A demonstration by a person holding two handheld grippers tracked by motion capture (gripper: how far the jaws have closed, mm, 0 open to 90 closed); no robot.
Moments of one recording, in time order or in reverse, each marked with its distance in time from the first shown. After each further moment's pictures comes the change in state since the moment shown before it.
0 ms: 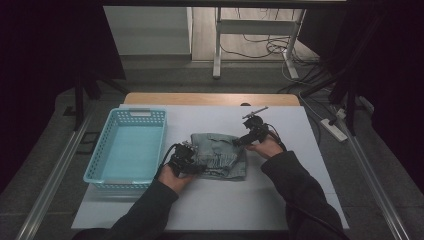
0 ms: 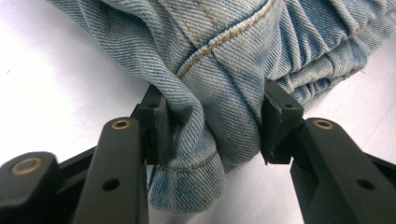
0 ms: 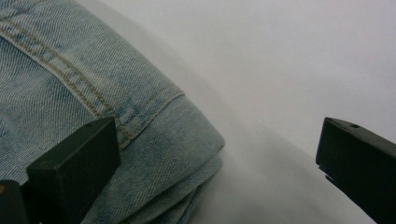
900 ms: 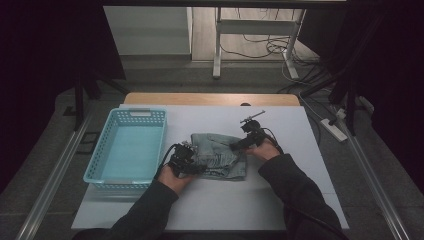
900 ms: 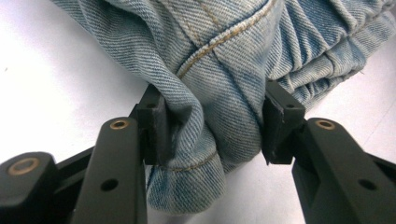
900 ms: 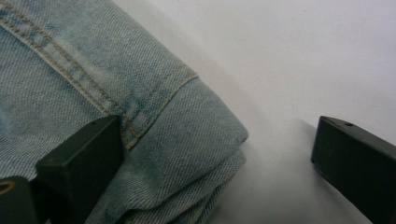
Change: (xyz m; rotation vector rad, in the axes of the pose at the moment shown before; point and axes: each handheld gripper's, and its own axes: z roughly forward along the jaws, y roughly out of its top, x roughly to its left) left arm 0.001 -0.001 0.000 -0.006 -0.006 -0.011; right arm 0.001 -0.009 0.016 0.036 0.053 0.026
